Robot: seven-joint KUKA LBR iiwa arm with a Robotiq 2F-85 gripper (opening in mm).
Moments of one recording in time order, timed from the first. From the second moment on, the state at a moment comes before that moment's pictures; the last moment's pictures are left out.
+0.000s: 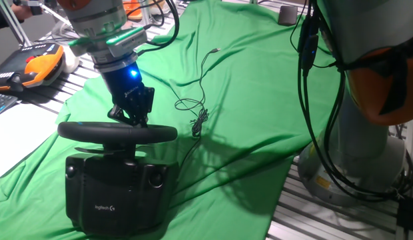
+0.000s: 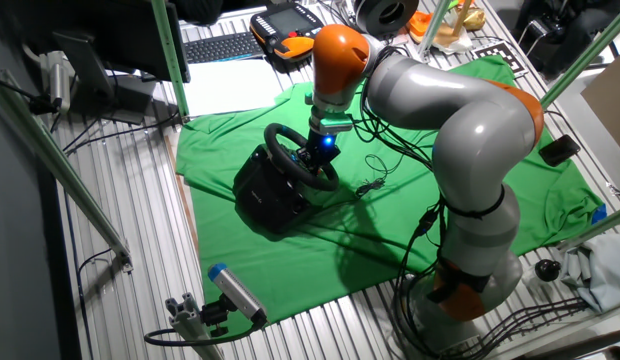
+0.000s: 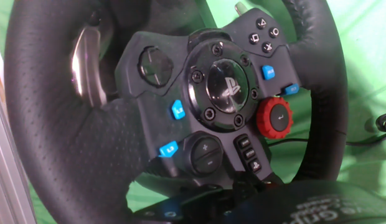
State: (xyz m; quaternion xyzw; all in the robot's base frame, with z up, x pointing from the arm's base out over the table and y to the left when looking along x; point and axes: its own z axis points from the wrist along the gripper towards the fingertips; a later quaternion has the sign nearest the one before) arm 0.443 0.228 0.204 -0.02 -0.99 -0.09 0.15
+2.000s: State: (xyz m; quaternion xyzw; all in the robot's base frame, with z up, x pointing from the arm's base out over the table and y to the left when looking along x) arm 0.441 0.221 0.187 -0.01 -0.99 -0.06 0.14
